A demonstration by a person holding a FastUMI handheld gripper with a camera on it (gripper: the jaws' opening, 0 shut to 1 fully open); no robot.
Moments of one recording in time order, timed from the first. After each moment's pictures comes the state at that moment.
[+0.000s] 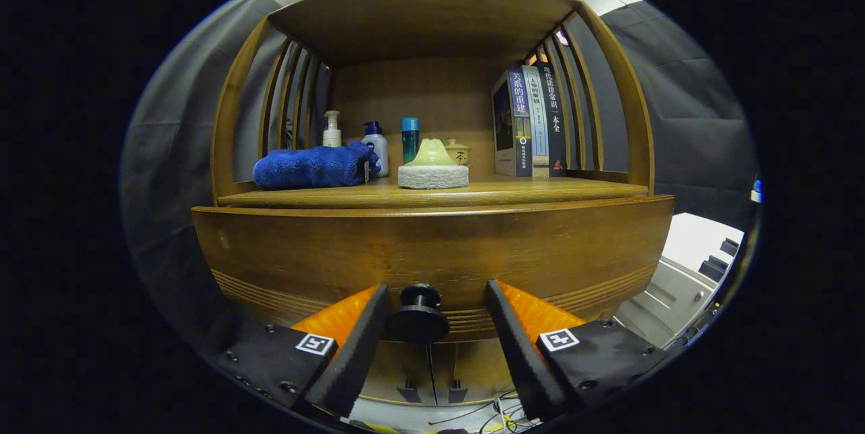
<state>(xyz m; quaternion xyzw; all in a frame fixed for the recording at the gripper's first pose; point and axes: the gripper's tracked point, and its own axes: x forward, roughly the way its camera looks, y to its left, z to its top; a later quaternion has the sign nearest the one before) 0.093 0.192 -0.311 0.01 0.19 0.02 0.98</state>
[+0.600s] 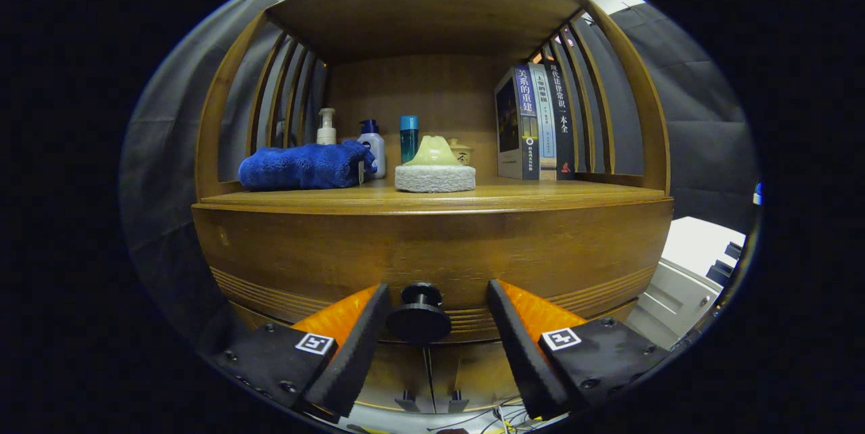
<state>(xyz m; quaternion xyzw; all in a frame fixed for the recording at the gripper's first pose) 0.121 0.194 -0.317 0.00 0.18 0.01 0.98</state>
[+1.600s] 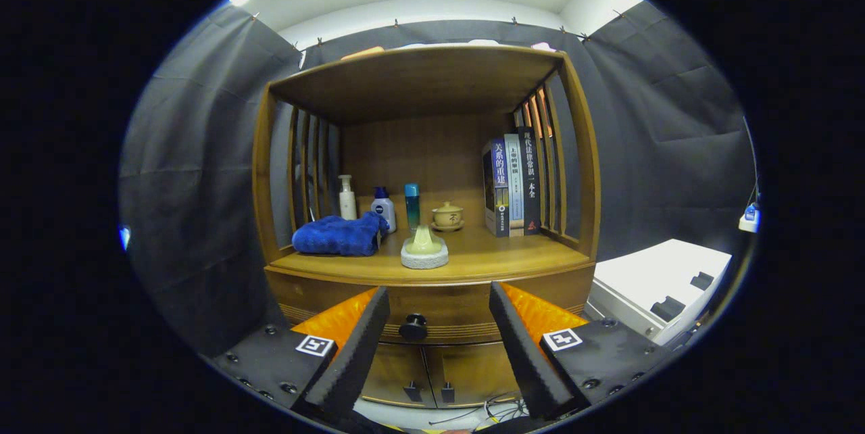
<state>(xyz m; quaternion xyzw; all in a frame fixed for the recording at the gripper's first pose) 0.027 0.160 -0.147 0.03 0.09 0.04 0.99</state>
